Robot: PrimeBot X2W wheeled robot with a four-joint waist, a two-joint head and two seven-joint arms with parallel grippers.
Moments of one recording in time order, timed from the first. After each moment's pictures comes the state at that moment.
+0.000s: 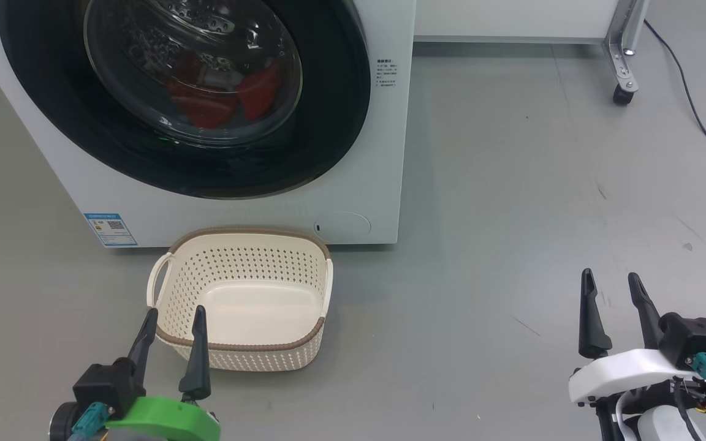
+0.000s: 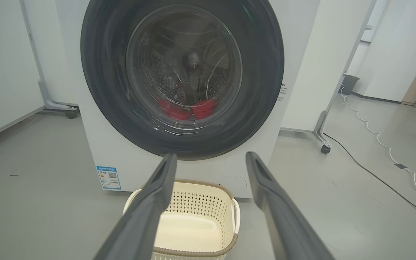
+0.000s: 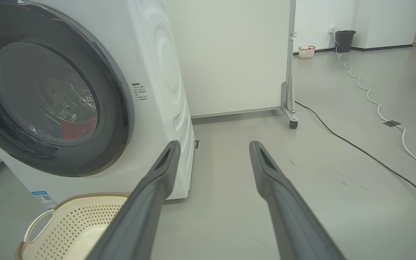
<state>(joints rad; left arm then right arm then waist) -0.01 0.04 -0.17 0.22 -0.40 -0.07 -0.25 0.01 -0.09 0.10 0.18 0.38 0.00 -0.22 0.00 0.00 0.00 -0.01</state>
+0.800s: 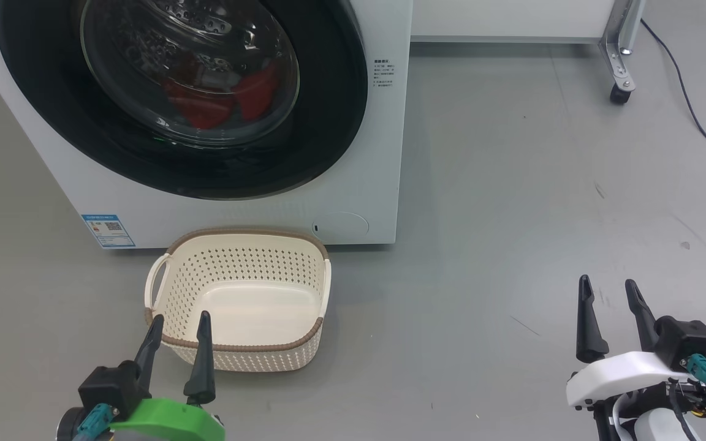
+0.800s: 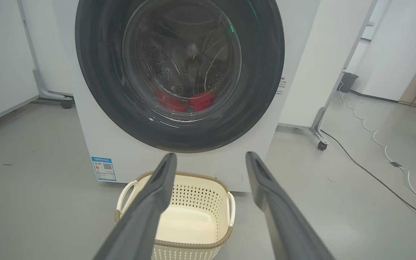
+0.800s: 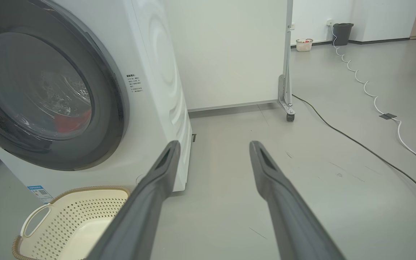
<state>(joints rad) -0.01 0.04 -0.19 0.25 -0.44 -0.06 -0.25 0.01 -0.09 0.11 0.21 0.38 0.00 -0.22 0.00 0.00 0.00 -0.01</state>
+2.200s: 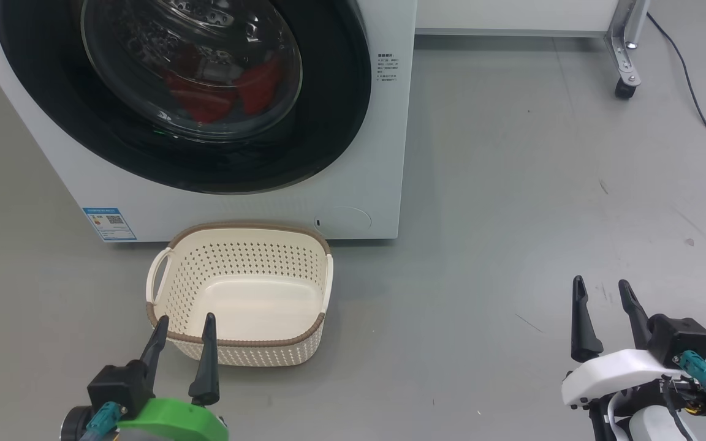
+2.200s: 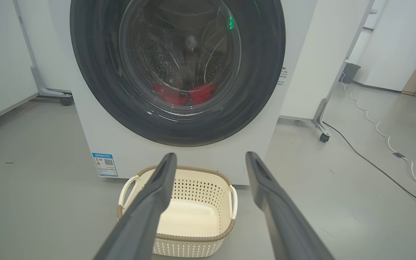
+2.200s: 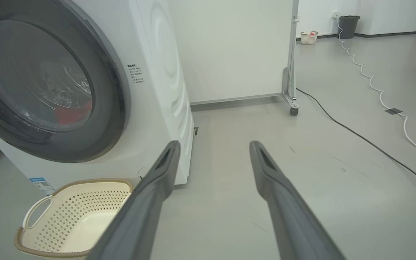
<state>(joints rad) -0.02 0.04 -0.21 0.27 -0.42 -0.05 -0.25 -0.01 -0.09 0.12 0.25 0.38 0.00 -0.22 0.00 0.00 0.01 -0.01</state>
